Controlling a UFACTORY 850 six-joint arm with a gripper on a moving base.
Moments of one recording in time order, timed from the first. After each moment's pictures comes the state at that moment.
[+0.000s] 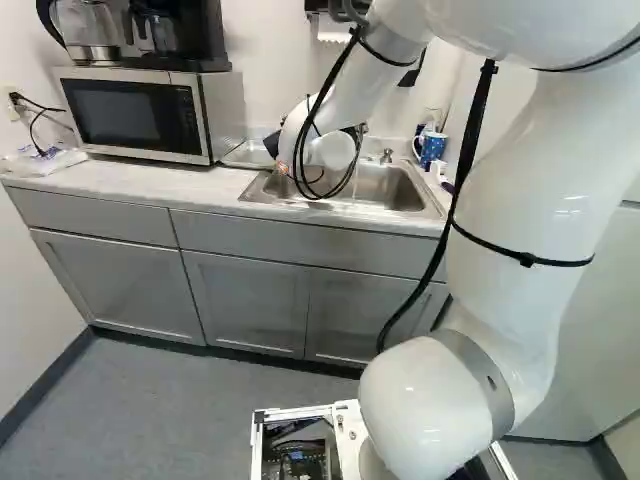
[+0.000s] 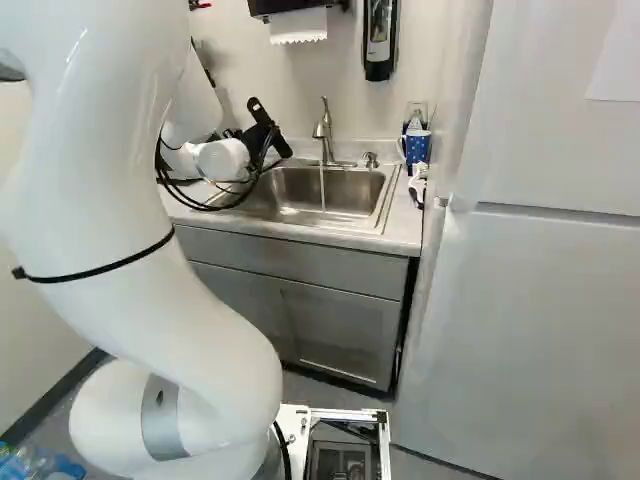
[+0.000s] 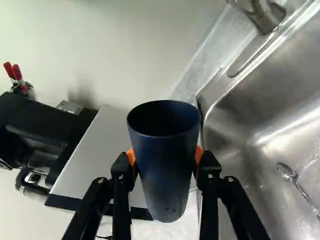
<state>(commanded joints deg) 13.7 -7.6 -48.7 0.0 40.5 60.3</state>
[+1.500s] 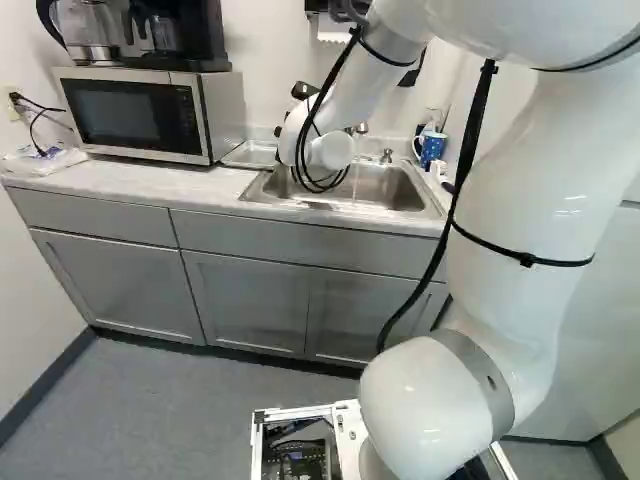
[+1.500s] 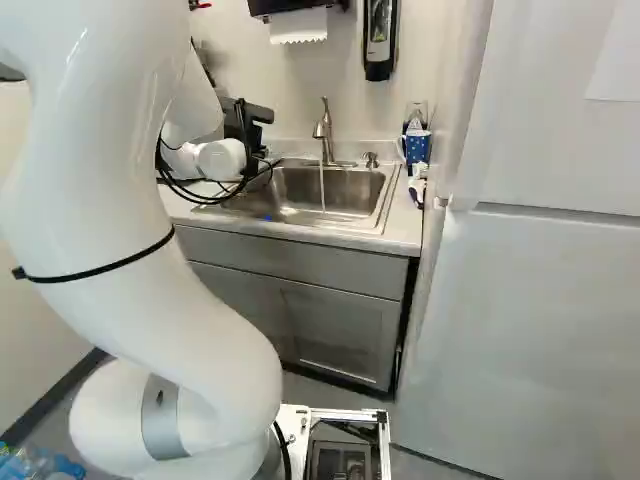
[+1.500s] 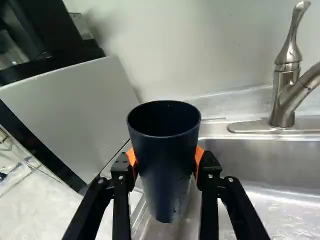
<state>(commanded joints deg) 13.7 -7.6 -48.7 0.0 40.5 15.1</state>
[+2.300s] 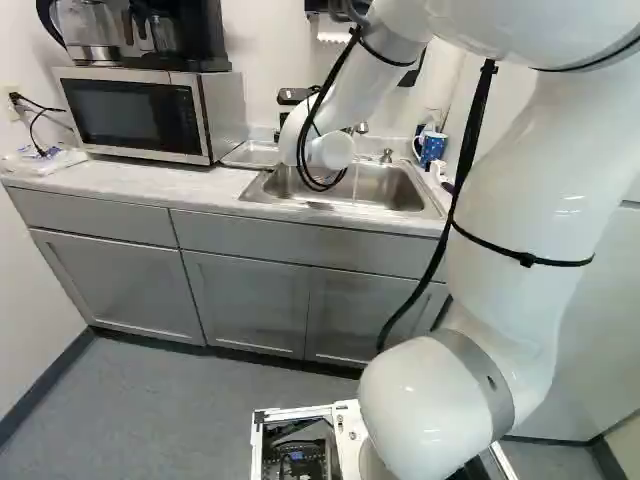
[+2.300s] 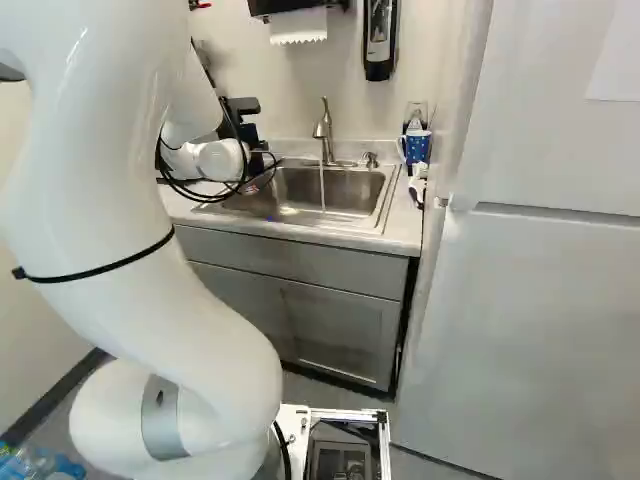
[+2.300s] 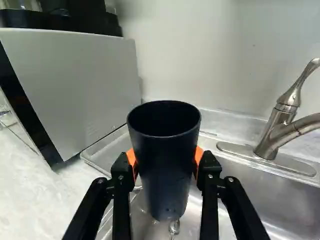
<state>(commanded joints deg) 13.7 -7.6 -48.7 0.0 40.5 -0.5</state>
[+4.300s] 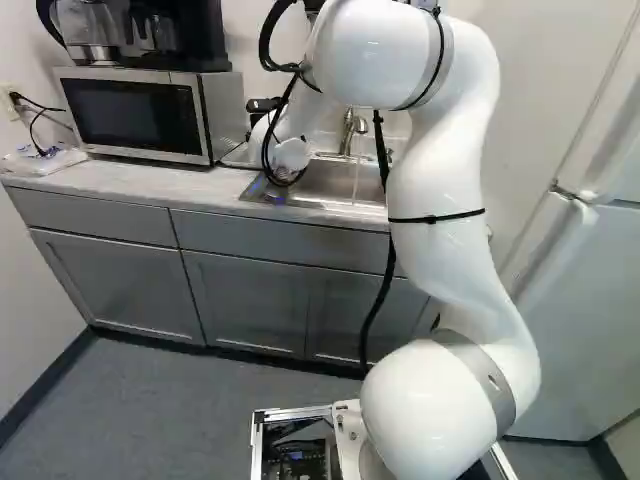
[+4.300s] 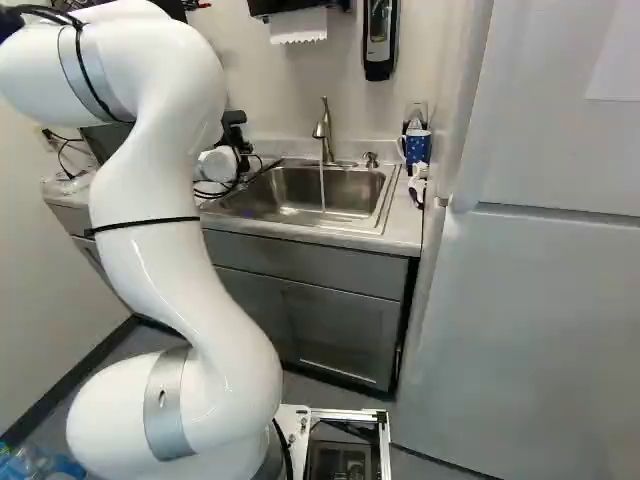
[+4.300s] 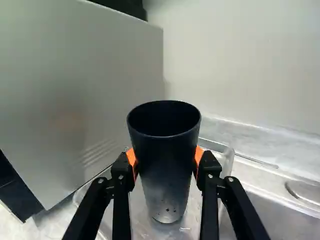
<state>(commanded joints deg) 18.8 -30.3 -71.1 0.0 44.4 -0.5</state>
